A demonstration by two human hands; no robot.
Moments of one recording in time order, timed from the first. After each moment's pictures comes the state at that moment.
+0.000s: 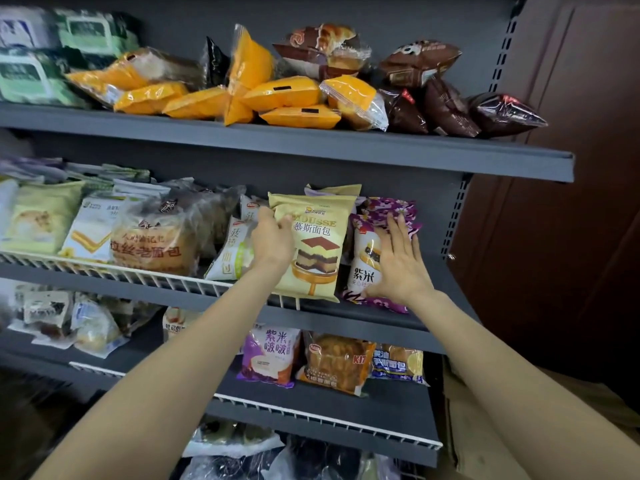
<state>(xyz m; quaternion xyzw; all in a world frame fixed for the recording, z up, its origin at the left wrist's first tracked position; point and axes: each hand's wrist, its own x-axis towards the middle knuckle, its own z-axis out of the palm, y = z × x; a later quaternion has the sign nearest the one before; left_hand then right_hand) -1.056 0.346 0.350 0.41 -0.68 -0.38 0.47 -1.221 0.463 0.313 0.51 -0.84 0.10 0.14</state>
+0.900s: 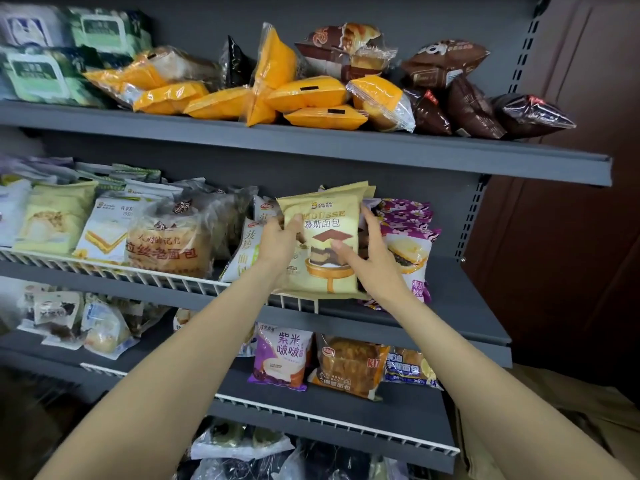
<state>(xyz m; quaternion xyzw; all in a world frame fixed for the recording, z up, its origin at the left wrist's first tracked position) -1.044 0.315 0.341 0.36 -0.60 -0.55 0.45 -1.145 0.436 0.328 0.52 -0.65 0.55 -0.08</state>
